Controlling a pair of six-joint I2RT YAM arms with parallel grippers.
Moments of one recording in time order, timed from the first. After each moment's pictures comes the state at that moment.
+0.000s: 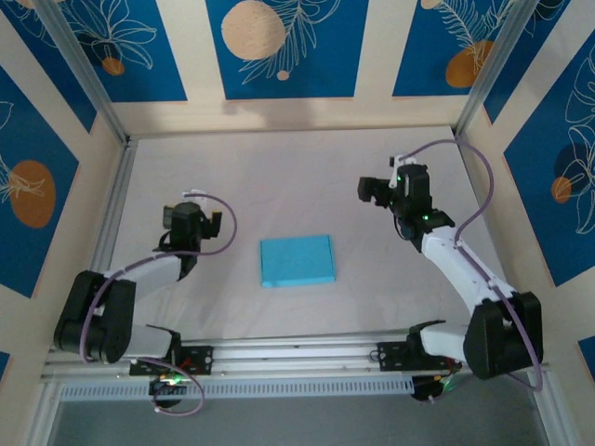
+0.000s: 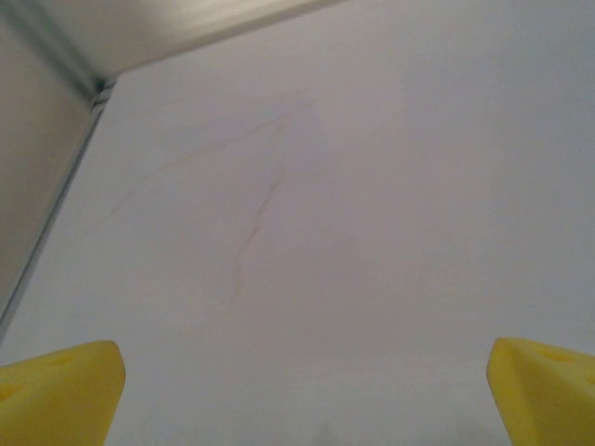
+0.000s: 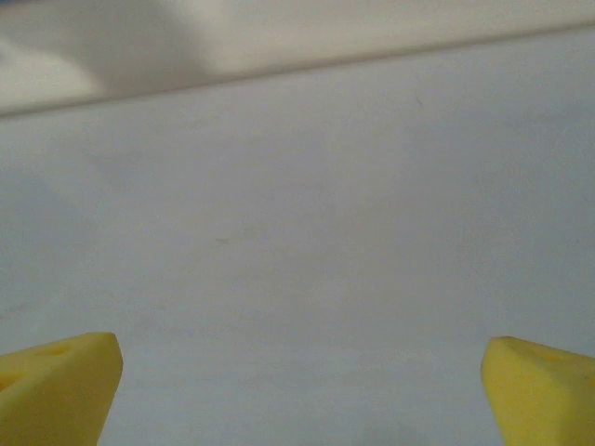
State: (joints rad) left arm -0.22 1.38 0.50 0.37 -0.38 0.10; right arm 0.18 1.25 0.81 -0.11 0.08 0.22
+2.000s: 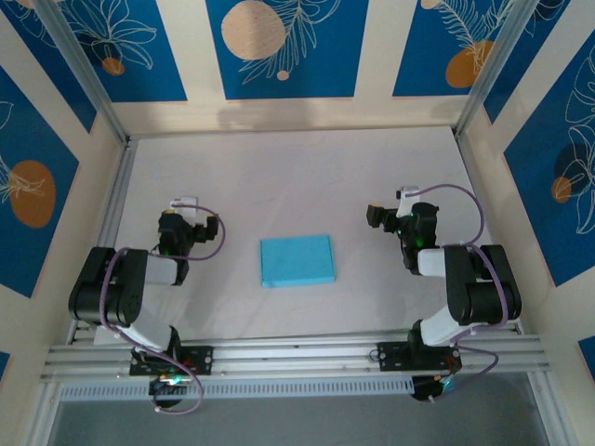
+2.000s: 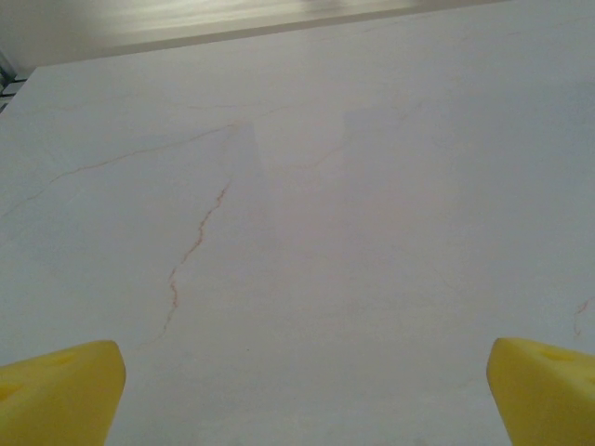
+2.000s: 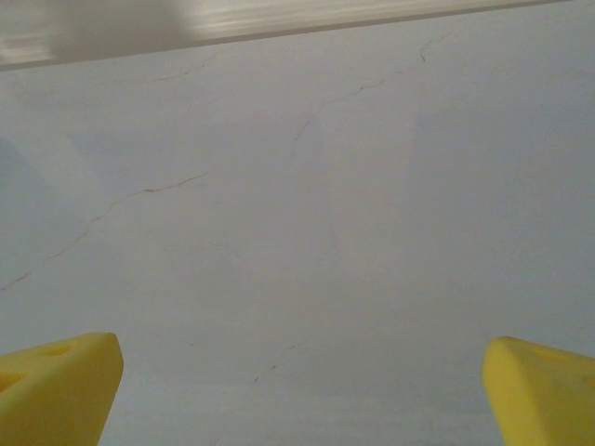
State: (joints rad) left arm -0.07 1.57 0.37 0.81 -0.04 0.06; right arm 0.01 1.53 0.42 0.71 -0.18 0.09
